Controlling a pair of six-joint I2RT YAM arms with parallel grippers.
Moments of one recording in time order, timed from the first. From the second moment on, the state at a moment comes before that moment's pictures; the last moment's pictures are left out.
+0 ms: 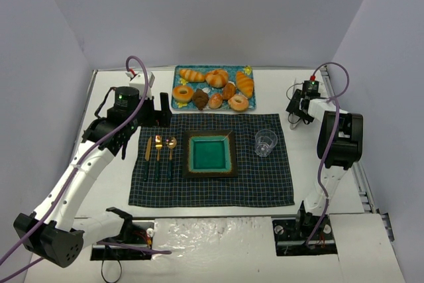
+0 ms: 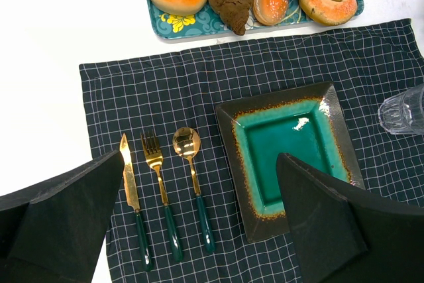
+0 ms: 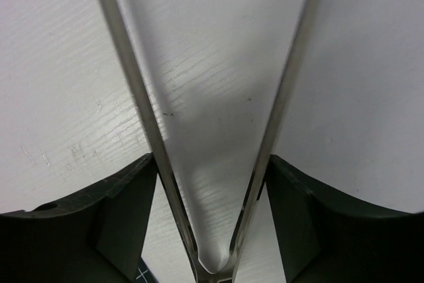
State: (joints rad) left arm -0.39 1.12 1.20 -0.61 -0.04 -0.22; right arm -0.12 2.00 1.27 -0.18 0.13 0.35
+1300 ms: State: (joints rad) left arm -0.39 1.12 1.20 -0.61 -0.04 -0.22; right arm -0.01 1.74 1.22 -0.32 0.21 0.34
